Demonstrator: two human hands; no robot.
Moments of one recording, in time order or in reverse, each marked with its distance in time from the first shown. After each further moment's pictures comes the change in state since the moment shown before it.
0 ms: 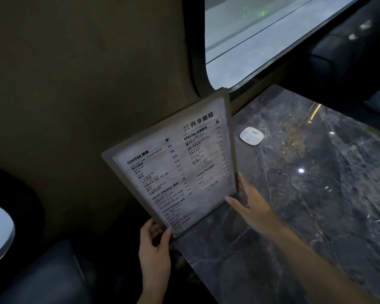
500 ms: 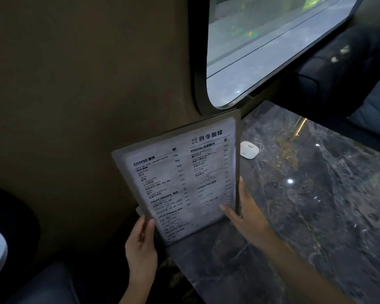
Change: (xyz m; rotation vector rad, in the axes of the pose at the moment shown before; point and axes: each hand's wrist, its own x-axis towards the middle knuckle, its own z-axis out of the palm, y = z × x) left_hand 0.036 0.038 -0.014 -0.223 -0.115 0.064; right_hand 0.011 -0.012 0.012 -0.143 0.083 0.003
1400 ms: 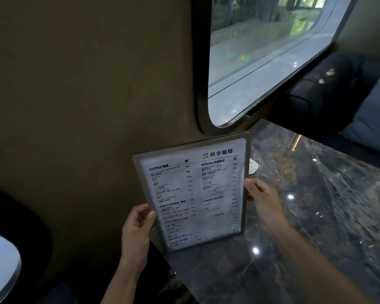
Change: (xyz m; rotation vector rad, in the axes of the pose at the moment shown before) left_hand 0.053 0.036 -0.008 -0.015 -0.126 0.049; right_hand 0.027 -0.045 -0.038 0.656 0.321 0.058
